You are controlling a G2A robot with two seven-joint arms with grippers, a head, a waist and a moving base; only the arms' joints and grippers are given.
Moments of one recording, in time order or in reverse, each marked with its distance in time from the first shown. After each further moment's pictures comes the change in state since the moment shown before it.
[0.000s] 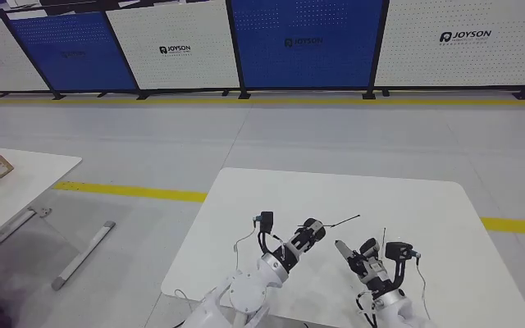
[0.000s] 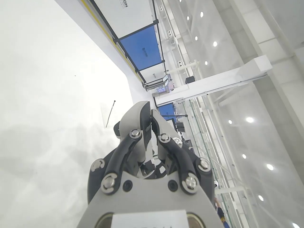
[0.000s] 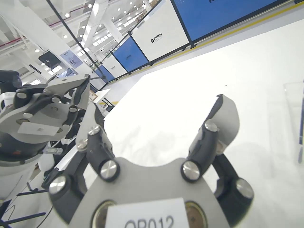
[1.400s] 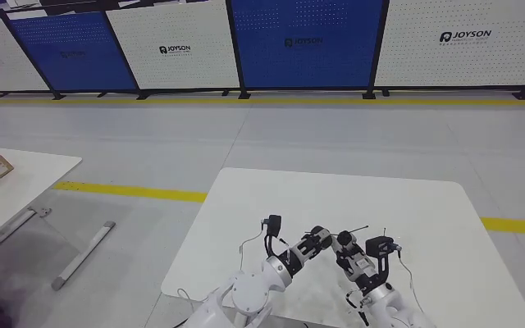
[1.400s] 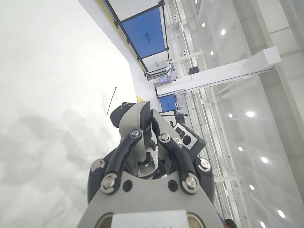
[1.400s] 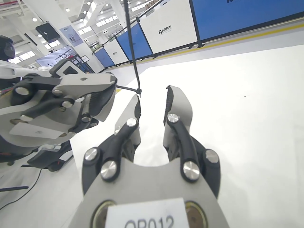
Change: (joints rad) left arm -0.013 0.002 0.025 0.017 -0.024 0.028 -0.070; right arm 0.058 0.004 -0.065 0.016 -0.135 -0.034 0.011
